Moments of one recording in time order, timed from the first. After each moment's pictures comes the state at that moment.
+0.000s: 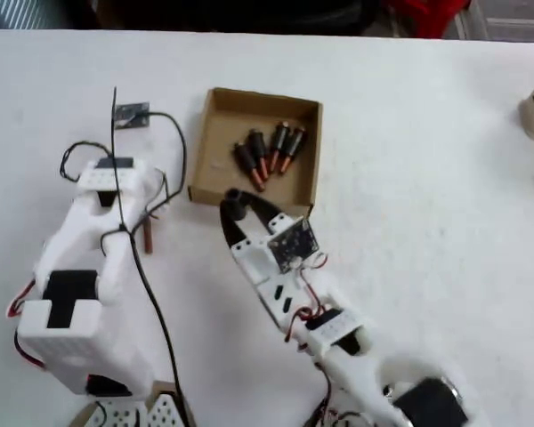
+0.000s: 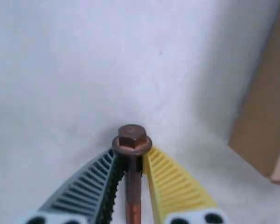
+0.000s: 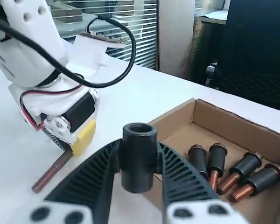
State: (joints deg) left arm -7.5 12.4 22.9 48.3 11.4; right arm -35.2 -20.8 85.5 -49.3 4.6
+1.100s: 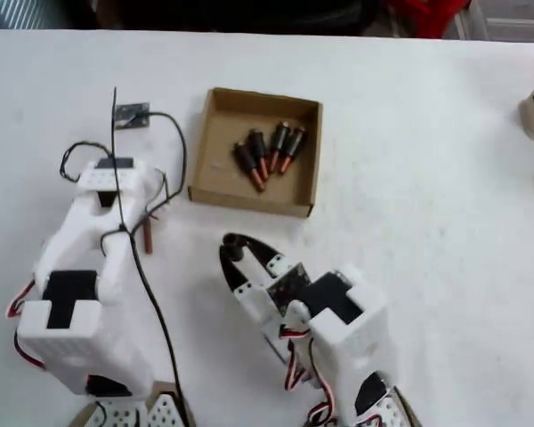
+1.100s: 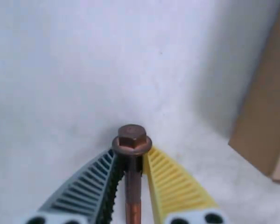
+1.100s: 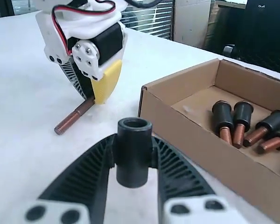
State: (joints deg) left arm -7.5 12.4 23.2 48.2 11.4; right arm -40.2 24.3 89.2 -97.6 4.6
